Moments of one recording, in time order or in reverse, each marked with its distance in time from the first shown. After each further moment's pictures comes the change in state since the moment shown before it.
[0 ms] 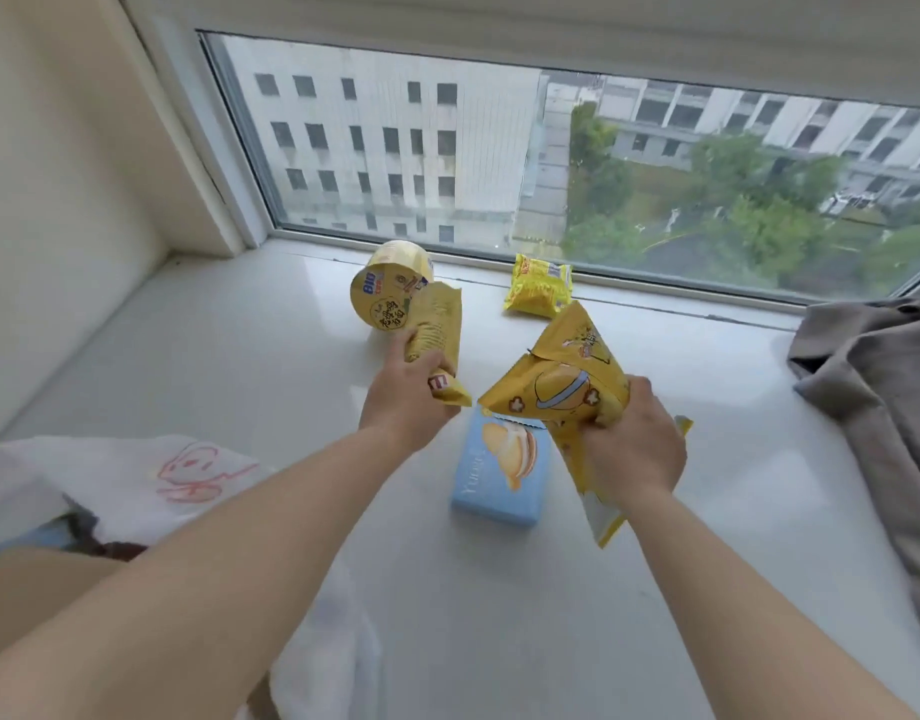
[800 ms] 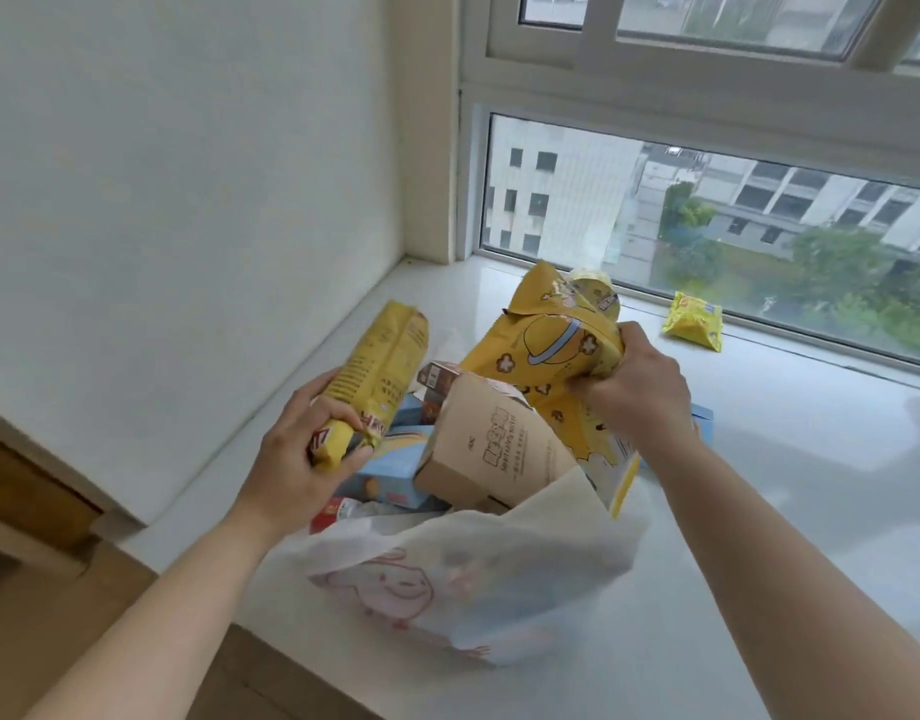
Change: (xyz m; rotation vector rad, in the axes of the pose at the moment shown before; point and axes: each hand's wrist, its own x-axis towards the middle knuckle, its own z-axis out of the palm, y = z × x) left_hand -0.335 -0.226 -0.274 -0.236 0.373 0.193; right_hand -0.282 -0.224 -0.042 0.089 -0.188 -0.390
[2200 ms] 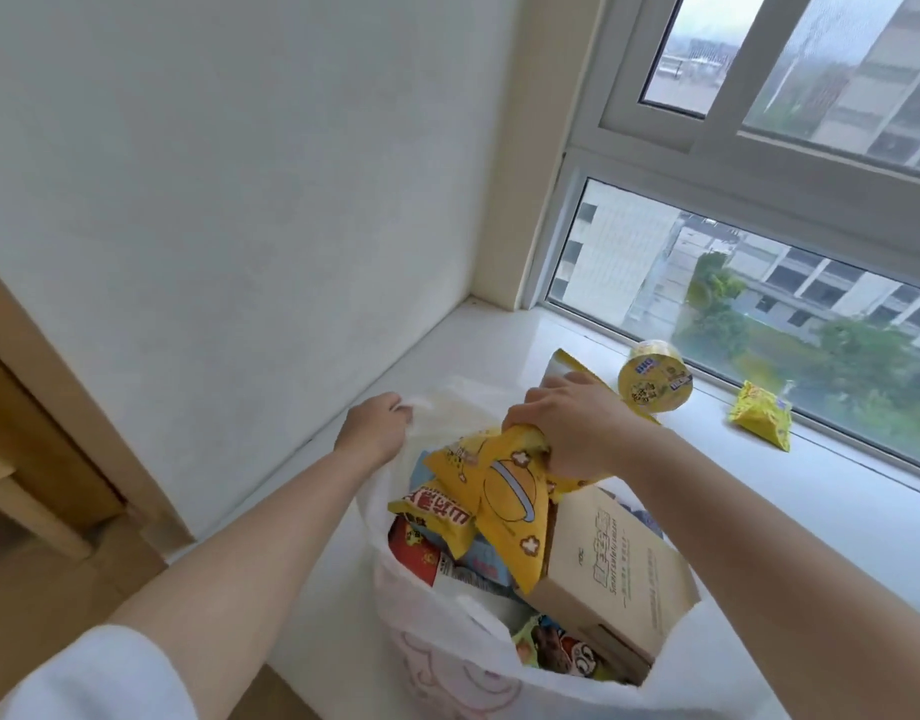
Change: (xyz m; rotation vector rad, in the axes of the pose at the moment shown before) left_hand 0.096 -0.090 -0.022 0.091 -0.090 -0.699; right_hand 0.031 -0.144 0.077 -0.909 -0.520 -0.893
